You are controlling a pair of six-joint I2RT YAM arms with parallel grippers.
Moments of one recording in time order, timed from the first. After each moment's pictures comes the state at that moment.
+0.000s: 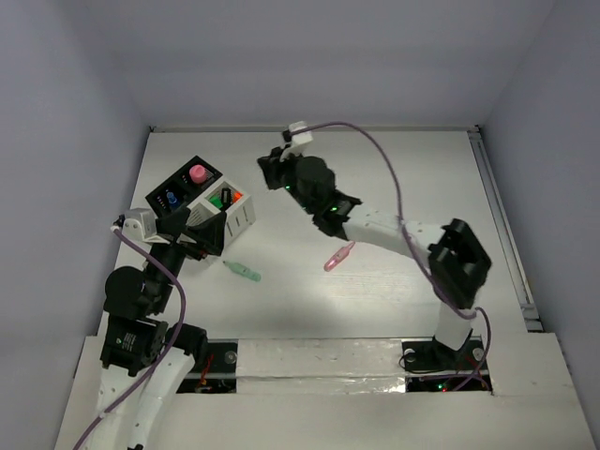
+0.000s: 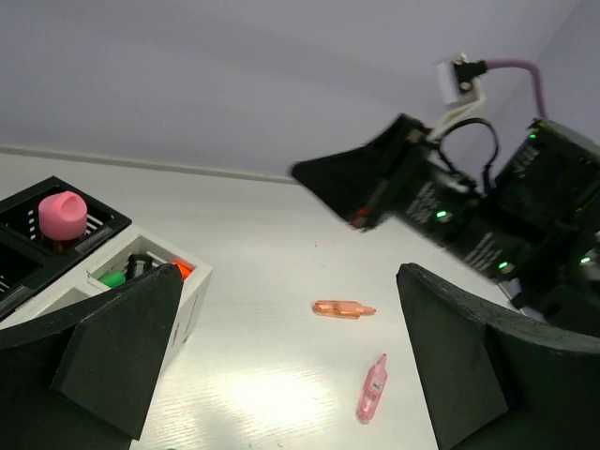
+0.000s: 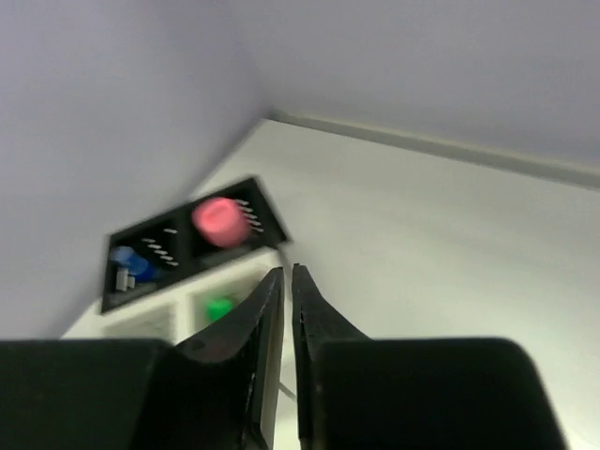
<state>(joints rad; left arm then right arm) -0.28 0.30 0.70 -0.23 0.02 -0.40 0.92 1.91 1.50 0.48 0.29 0.24</state>
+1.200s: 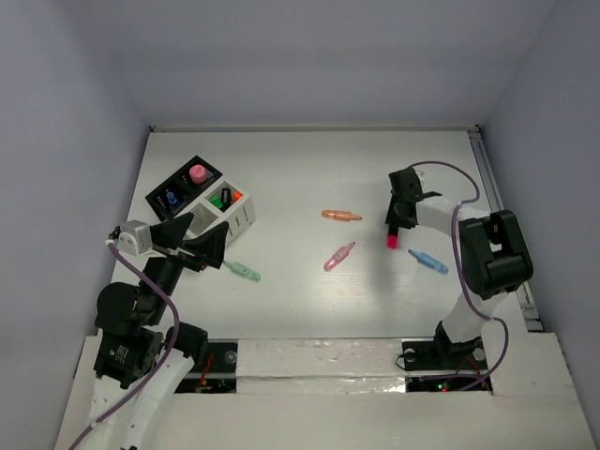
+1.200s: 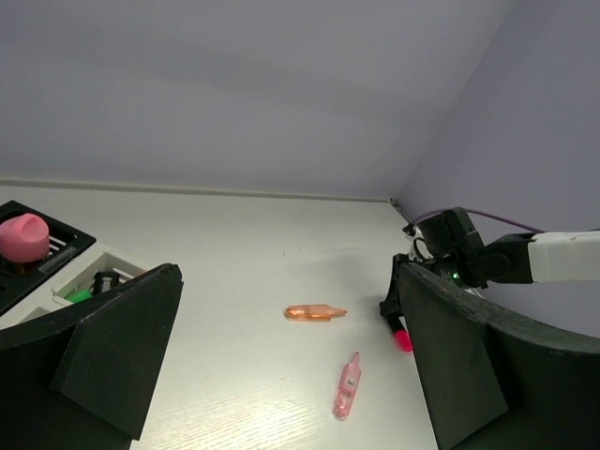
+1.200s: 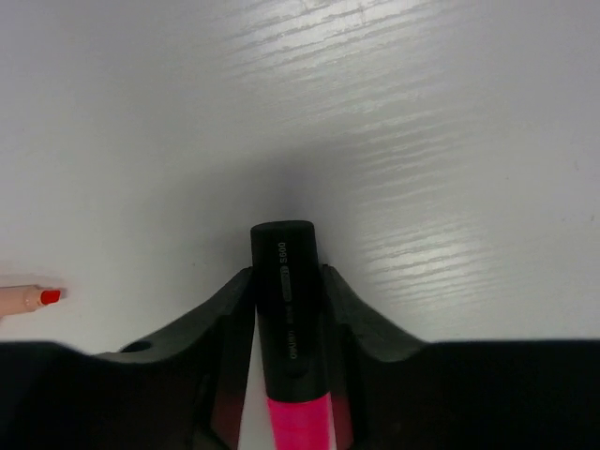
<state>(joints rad) -0.36 0.21 0.70 -0.23 0.03 -0.39 0.25 1.74 1.01 -0.28 0.27 0.47</state>
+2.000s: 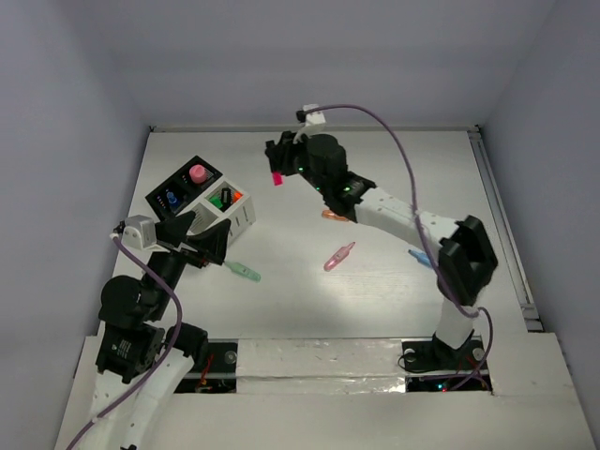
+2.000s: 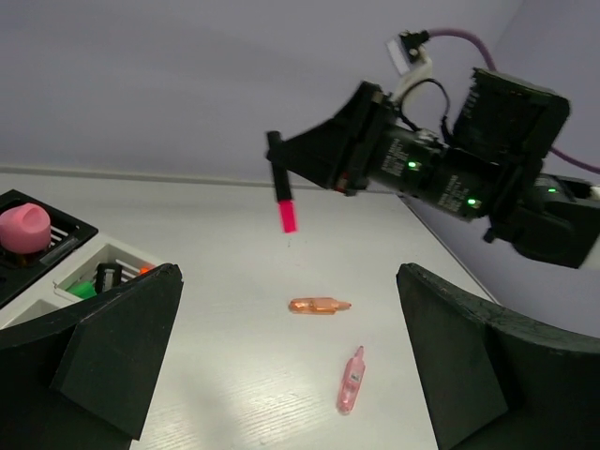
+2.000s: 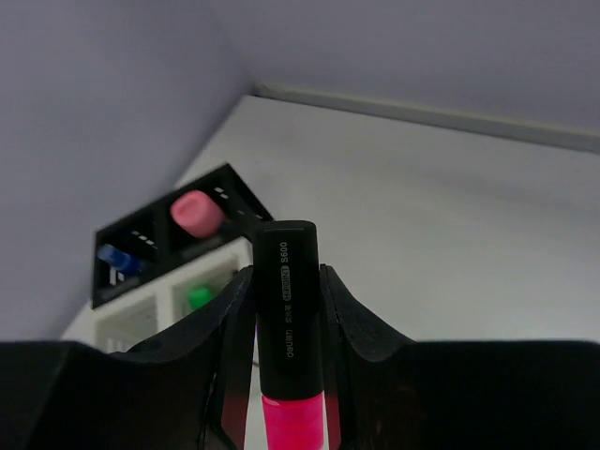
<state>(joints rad) -0.36 0.25 0.70 -0.23 0.03 -0.39 0.77 1.76 1.49 0.17 0.20 0.36</state>
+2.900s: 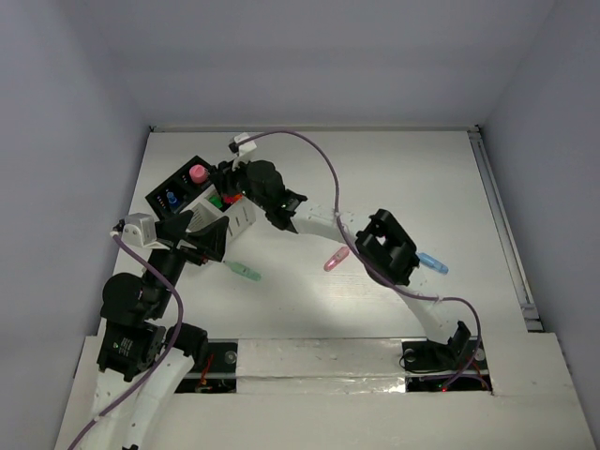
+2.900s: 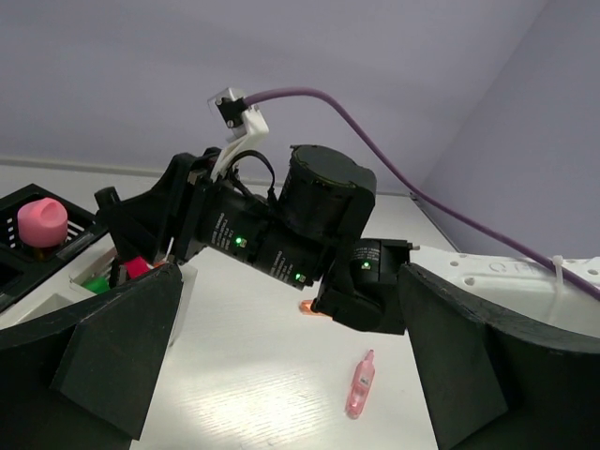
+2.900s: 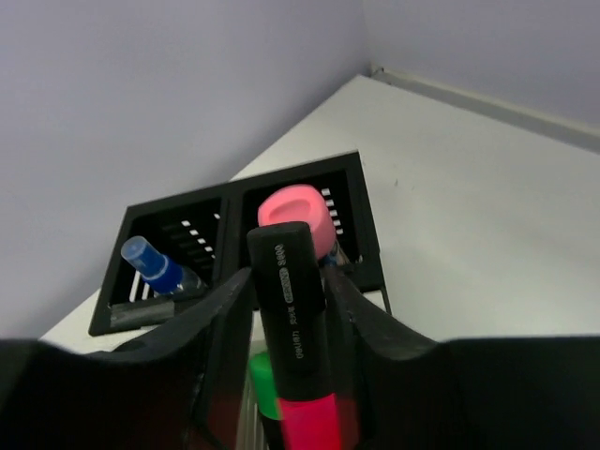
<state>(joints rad) -0.34 0.26 0.70 -0.23 0.01 -0.39 0.94 2.37 1.98 0.42 0.10 0.26</state>
